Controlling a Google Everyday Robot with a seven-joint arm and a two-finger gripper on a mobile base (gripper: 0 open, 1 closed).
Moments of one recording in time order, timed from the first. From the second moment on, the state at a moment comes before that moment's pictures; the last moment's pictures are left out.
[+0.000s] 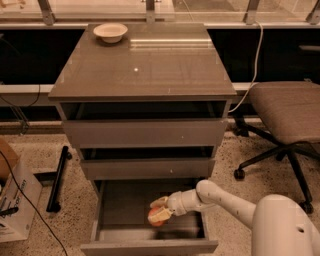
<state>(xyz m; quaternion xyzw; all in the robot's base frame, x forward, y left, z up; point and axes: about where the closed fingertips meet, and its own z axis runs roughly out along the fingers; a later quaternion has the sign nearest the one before) 0.551 0.010 0.284 -0.48 0.70 0.43 0.29</state>
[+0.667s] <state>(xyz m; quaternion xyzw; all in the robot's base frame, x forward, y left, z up) 0.518 -0.038 0.444 -0.52 0.70 0.35 0.33</state>
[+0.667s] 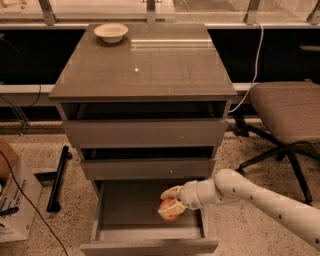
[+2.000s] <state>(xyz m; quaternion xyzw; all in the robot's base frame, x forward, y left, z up) 0.573 -0.029 0.734 -0.73 0.54 0.12 0.39</state>
